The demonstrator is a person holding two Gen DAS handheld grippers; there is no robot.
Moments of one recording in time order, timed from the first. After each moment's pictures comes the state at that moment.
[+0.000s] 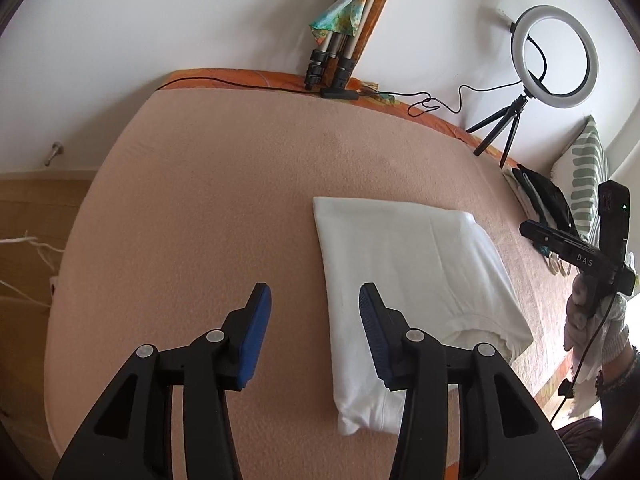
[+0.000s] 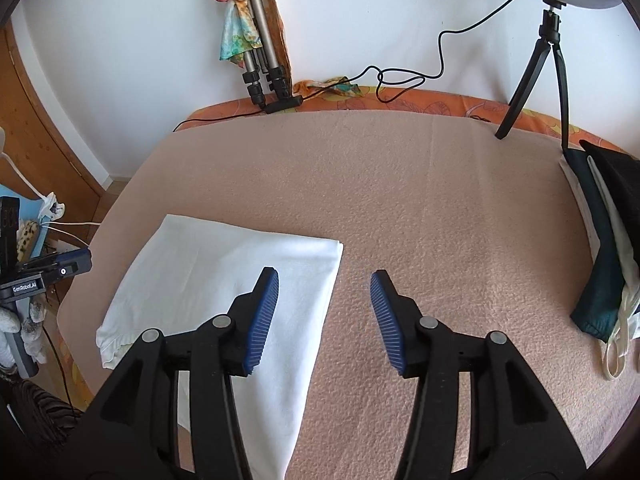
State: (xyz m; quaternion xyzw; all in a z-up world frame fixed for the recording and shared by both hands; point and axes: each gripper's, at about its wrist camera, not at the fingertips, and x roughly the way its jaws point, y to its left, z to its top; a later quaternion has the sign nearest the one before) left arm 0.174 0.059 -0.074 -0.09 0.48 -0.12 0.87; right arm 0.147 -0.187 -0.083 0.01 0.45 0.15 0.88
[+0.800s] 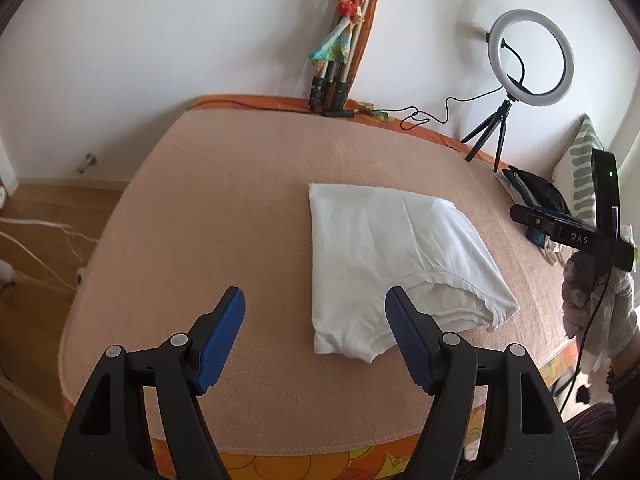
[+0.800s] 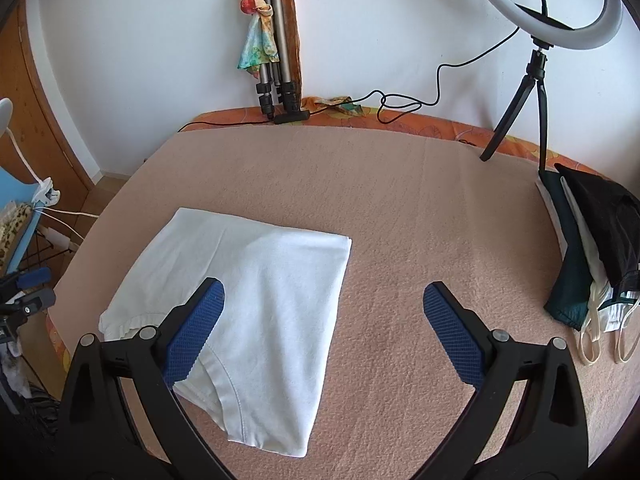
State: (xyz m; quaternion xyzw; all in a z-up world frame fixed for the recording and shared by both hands) left arm 0.102 0.048 -0.062 -0.11 0.44 -0.10 0.89; right arm 0.115 -0.171 -0.063 -0.02 0.43 0.14 0.89
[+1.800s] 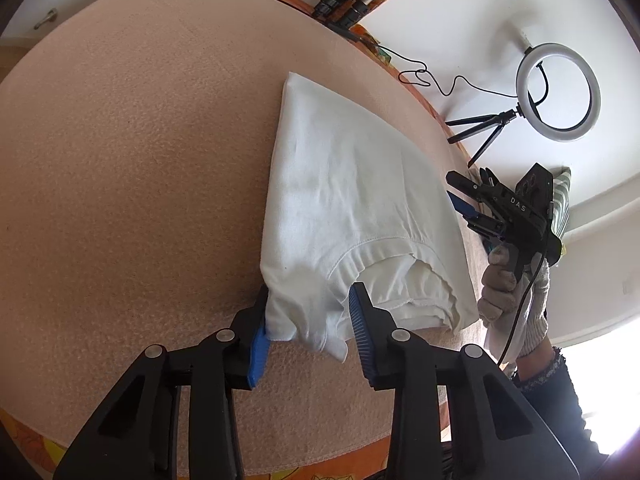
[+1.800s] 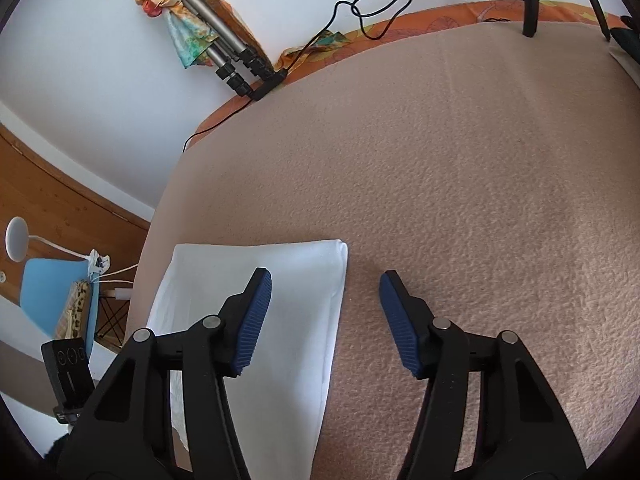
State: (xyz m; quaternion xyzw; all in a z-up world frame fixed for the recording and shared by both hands) left arm 0.141 0.037 -0.134 -0.27 0.53 -0.17 0.79; right arm 0.203 -0.207 -0.153 0.18 0.50 0.21 0.82
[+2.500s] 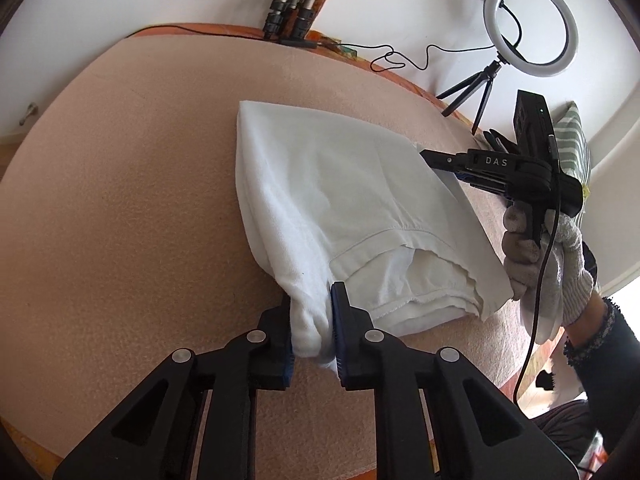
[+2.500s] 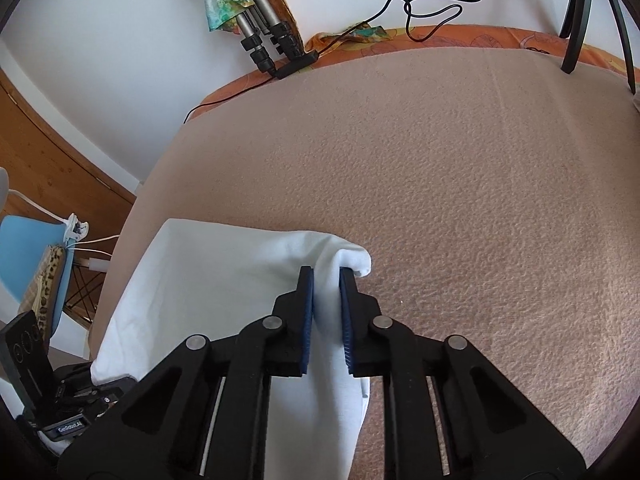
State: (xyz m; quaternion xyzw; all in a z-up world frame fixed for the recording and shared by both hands) left arm 0.133 -0.005 -0.115 -0.13 0.49 -0.16 0.85; right arm 0.198 -0.166 -0.154 0.11 0.50 0.20 0.83
